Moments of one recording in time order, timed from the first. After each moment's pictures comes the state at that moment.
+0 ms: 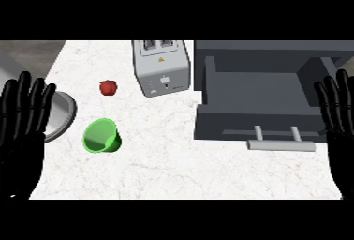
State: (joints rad) left arm -0.01 0.09 0.00 -2.10 0.01 0.00 -0.01; right arm -0.02 -0.09 -0.02 -2.10 0.04 0.02 0.03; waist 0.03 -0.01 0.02
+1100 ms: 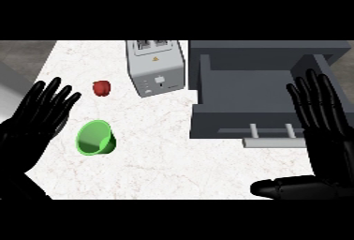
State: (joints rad) left arm -0.07 0.26 0.12 -1.81 0.60 -0.51 0.02; right arm -0.05 -0.05 0.02 -2.06 -0.08 0.07 0.11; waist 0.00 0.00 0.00
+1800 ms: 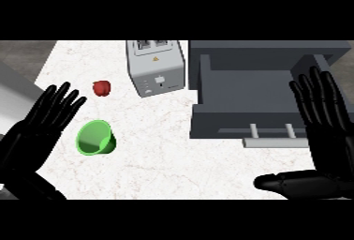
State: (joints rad) left arm -0.06 0.21 0.14 -1.76 0.52 -0.52 0.03; right arm -0.07 -0.06 -0.02 -2.03 -0.10 0.09 0.08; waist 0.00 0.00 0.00
